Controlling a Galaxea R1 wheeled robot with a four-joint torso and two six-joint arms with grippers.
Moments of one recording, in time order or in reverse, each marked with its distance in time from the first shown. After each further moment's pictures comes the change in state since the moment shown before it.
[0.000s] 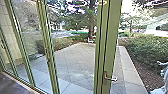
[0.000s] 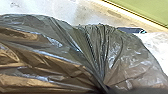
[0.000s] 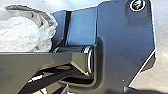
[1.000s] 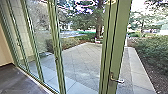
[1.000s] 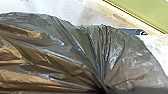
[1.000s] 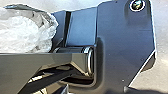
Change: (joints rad) left arm -0.007 0.004 -0.006 -0.001 0.002 -0.004; right arm -0.003 0.000 -0.001 0.000 0.002 0.000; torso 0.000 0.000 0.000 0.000
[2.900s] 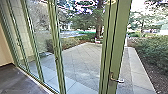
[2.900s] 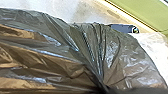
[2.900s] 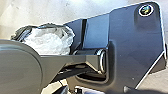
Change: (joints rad) left arm 0.016 -0.067 0.127 -0.002 0.024 0.000; right arm -0.006 -0.407 0.618 0.000 0.034 0.000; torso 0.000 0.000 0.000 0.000
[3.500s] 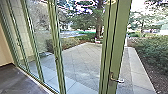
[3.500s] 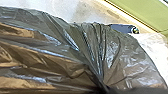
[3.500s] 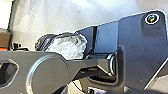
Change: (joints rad) left arm 0.000 0.001 0.000 0.000 0.000 0.001; right arm 0.000 -0.257 0.355 0.000 0.040 0.000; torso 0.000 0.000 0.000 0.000
